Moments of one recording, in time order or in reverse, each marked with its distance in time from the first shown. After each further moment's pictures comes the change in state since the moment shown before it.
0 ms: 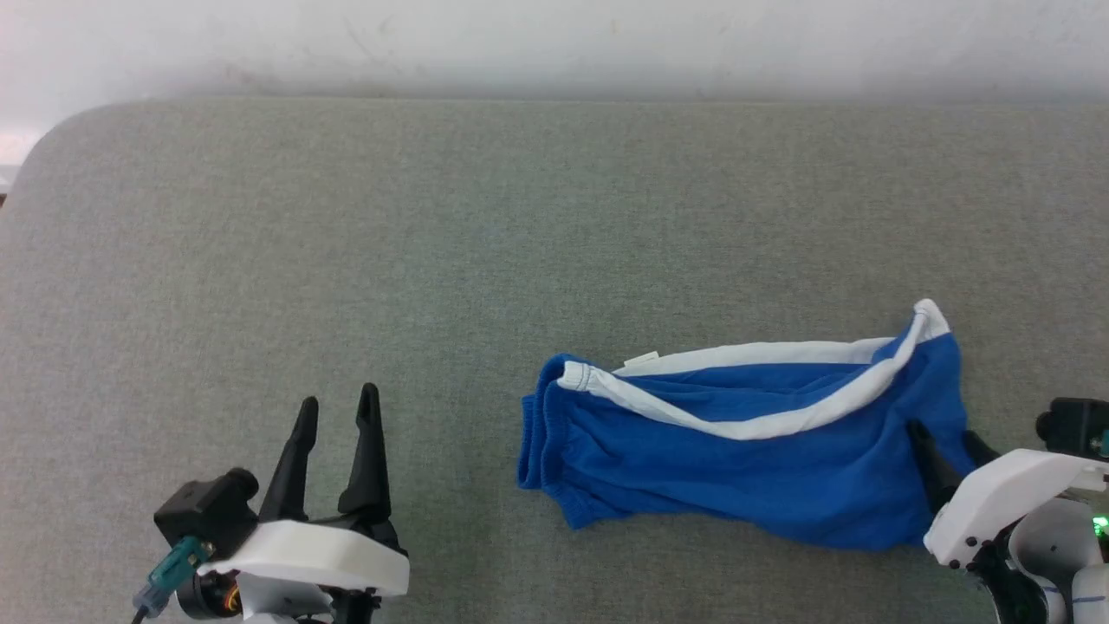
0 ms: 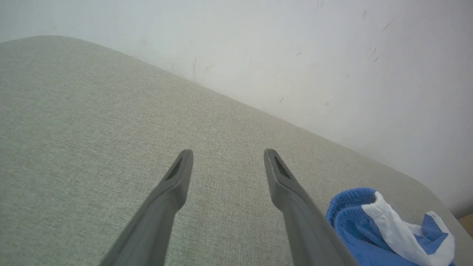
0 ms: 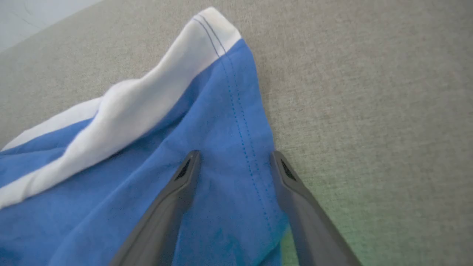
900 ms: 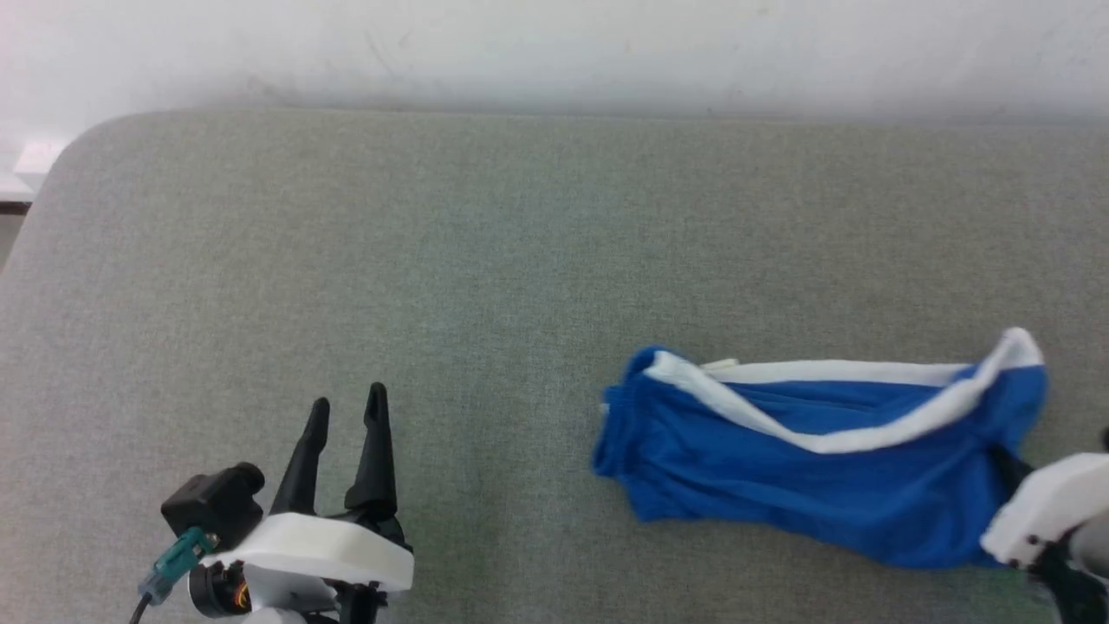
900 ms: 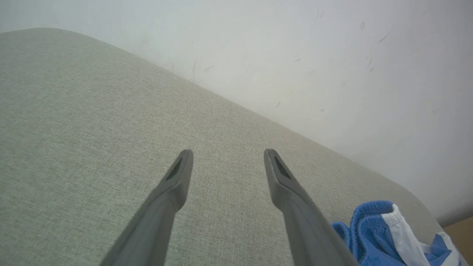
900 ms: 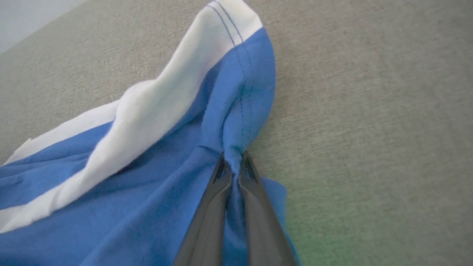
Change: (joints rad) left arm -0.022 -0.009 -0.007 0.035 -0.050 -0.013 0.011; right arm -0.033 0.003 -0.128 0.052 0.002 0.001 0.130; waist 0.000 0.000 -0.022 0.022
